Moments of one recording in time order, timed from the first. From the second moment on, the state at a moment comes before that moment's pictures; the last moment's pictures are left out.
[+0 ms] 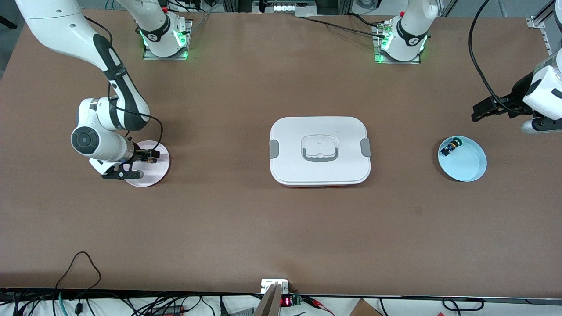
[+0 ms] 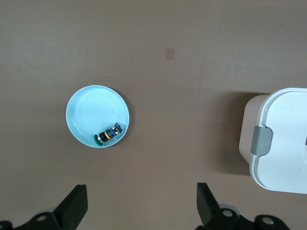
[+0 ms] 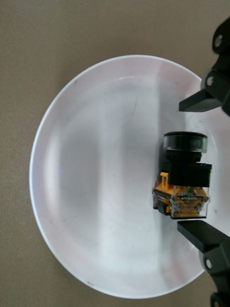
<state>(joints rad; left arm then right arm) 0.02 0.00 0.00 -1.69 0.00 1.63 -0.11 0.02 0.48 0.01 -2.05 -0.11 2.33 0.11</state>
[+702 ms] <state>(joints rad) 0.02 0.01 0.00 -1.69 0.00 1.63 -0.11 0.02 0.50 0.01 -2.07 -0.12 2.40 0.15</state>
